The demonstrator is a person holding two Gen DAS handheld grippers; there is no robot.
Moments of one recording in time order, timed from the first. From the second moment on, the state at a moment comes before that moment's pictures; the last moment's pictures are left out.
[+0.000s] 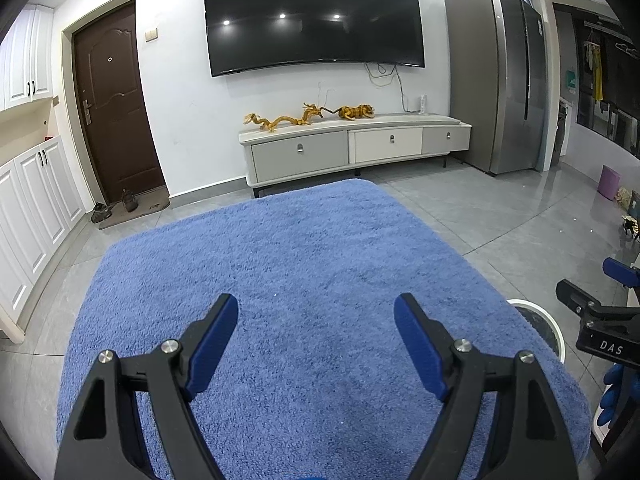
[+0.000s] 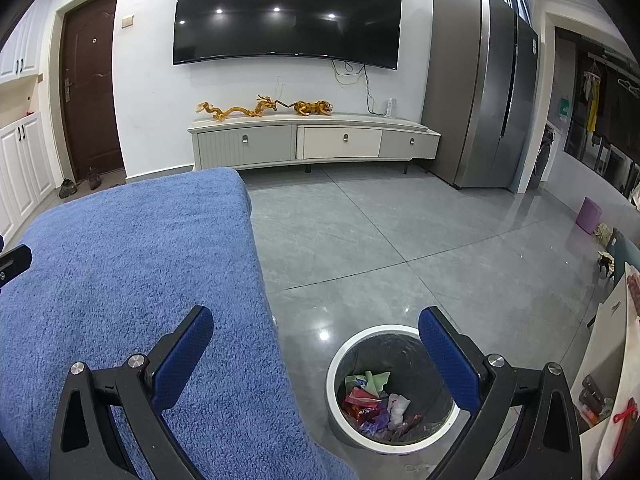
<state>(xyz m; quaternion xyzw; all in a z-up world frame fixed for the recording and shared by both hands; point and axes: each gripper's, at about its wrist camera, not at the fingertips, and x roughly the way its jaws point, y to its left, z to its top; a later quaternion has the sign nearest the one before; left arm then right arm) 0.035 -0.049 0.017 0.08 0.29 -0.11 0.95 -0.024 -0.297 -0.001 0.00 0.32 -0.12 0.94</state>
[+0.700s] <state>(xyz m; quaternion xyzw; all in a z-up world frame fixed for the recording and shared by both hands) 0.029 -0.054 0.022 0.08 0.28 -0.11 0.95 -0.028 -0.294 -0.001 0.01 0.32 -0.13 0.94</state>
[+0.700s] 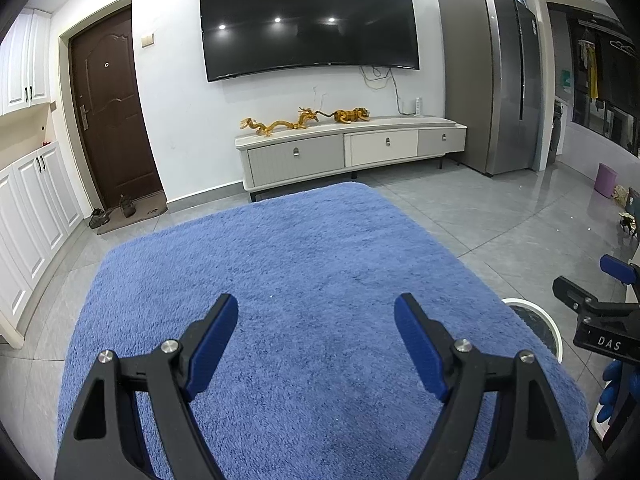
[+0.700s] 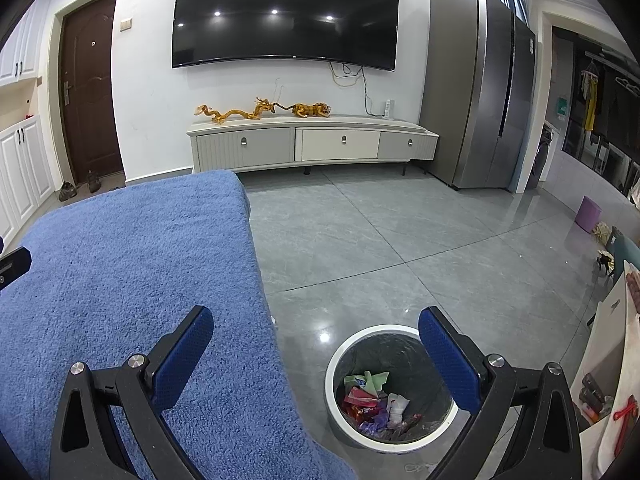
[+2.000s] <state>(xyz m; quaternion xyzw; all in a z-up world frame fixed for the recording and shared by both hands) 0.027 -0.056 0.017 0.08 0.29 -0.13 0.95 -0.032 -0.289 -0.002 0.01 0.32 -0.13 0.94</state>
